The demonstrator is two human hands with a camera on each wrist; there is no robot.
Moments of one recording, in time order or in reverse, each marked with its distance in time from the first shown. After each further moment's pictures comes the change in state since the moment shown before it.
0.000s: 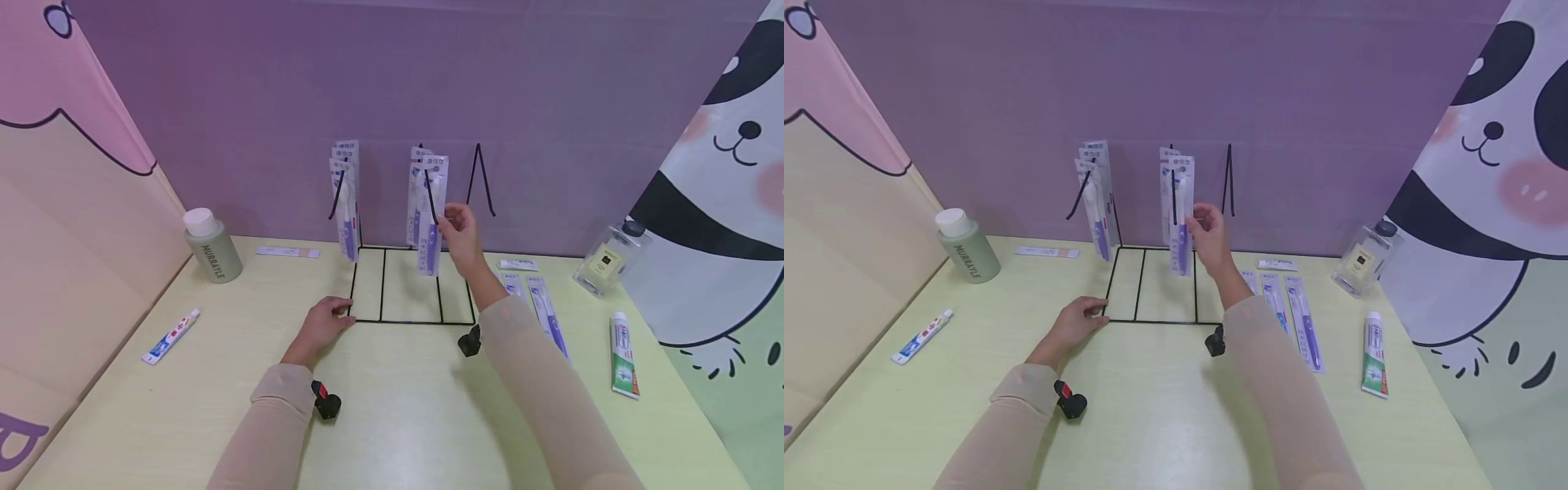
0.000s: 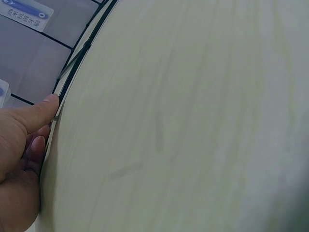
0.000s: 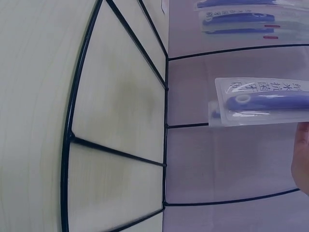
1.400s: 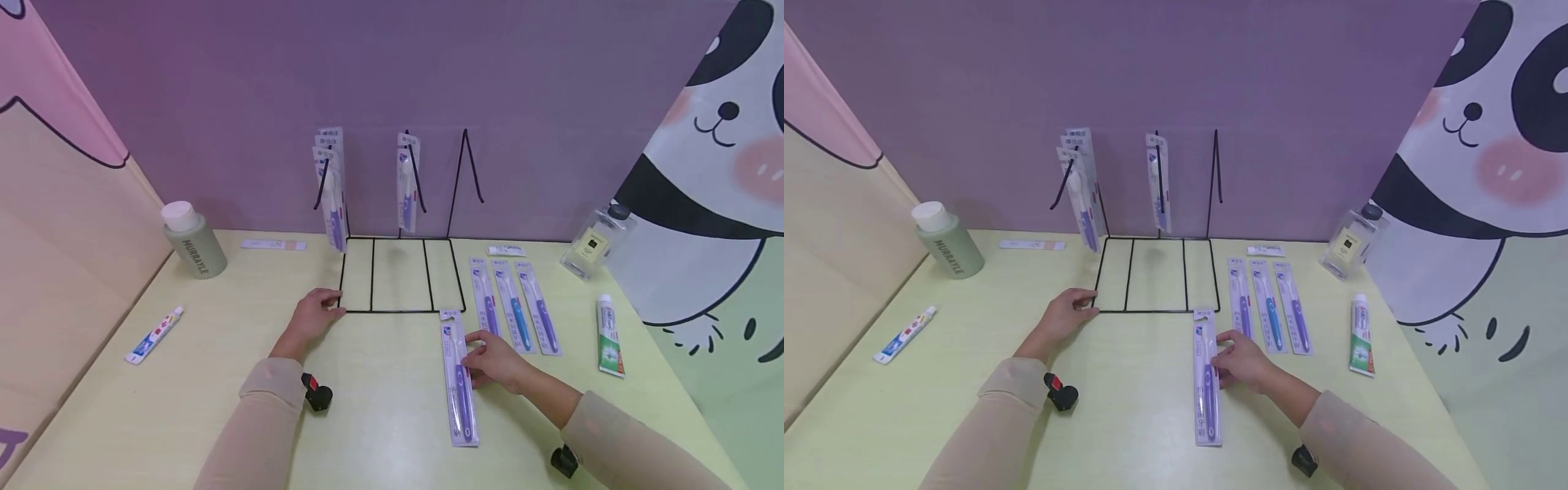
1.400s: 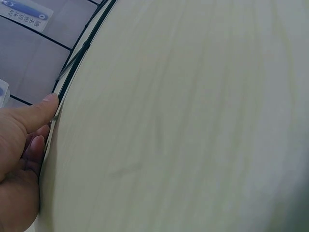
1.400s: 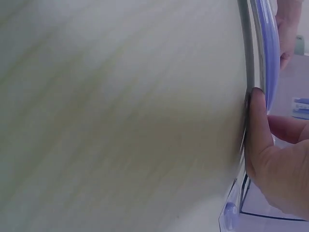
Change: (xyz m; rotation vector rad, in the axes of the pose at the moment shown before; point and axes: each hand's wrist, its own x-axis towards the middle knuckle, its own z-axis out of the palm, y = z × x) left_hand 0.003 -0.001 -0.001 -0.005 -0.029 -0.003; right_hand -0.190 -0.006 -0.081 -0.421 -0.208 0.847
